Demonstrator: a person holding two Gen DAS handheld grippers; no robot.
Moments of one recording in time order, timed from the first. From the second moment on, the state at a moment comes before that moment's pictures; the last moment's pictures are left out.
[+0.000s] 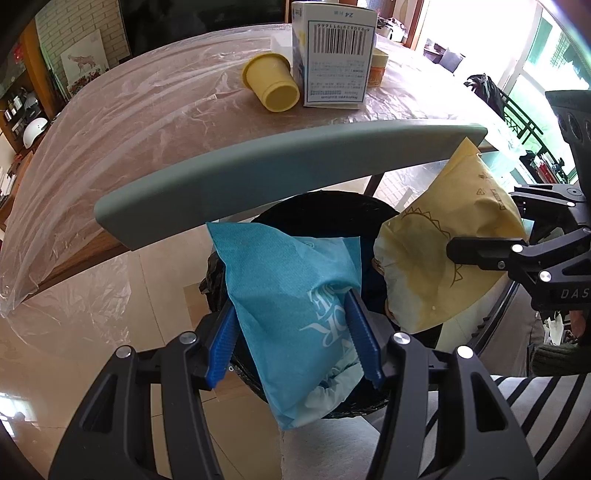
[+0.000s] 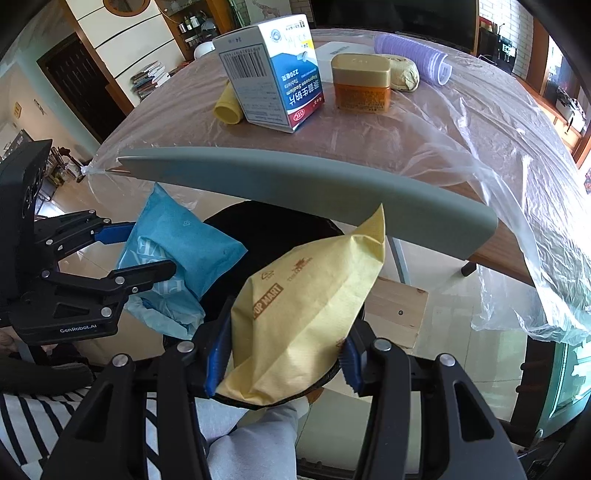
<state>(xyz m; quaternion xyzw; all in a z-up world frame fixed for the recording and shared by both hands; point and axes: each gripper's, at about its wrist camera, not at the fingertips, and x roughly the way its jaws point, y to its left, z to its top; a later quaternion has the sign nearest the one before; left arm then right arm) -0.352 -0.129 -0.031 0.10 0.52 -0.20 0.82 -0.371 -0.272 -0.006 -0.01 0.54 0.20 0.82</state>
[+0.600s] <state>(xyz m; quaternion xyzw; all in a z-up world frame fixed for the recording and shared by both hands) -0.349 -0.137 -0.046 0.11 0.53 -0.20 0.82 -0.369 -0.249 -0.019 -0.05 0.55 0.20 0.81</state>
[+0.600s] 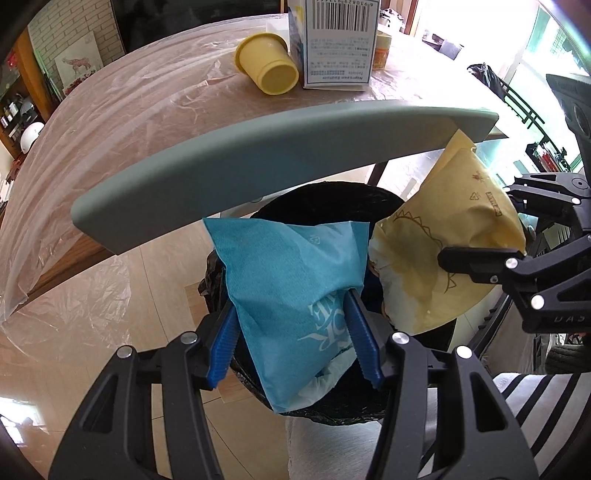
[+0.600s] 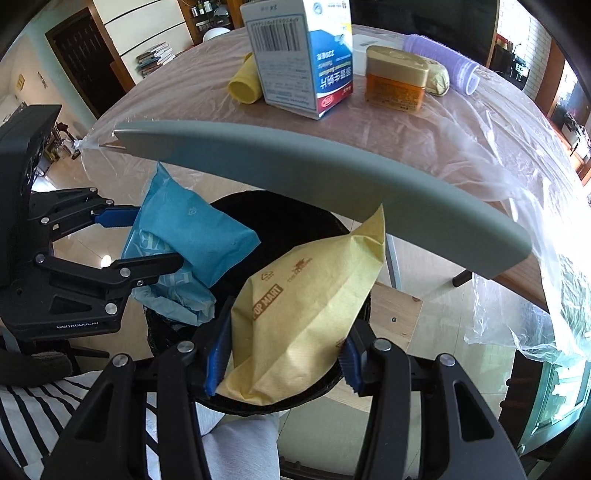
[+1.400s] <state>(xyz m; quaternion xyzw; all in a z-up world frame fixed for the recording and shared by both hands) -0.342 -0.137 -0.057 0.12 0.54 -0.21 0.81 -0.363 -0.241 -0.030 -0.06 0.56 0.20 0.80</state>
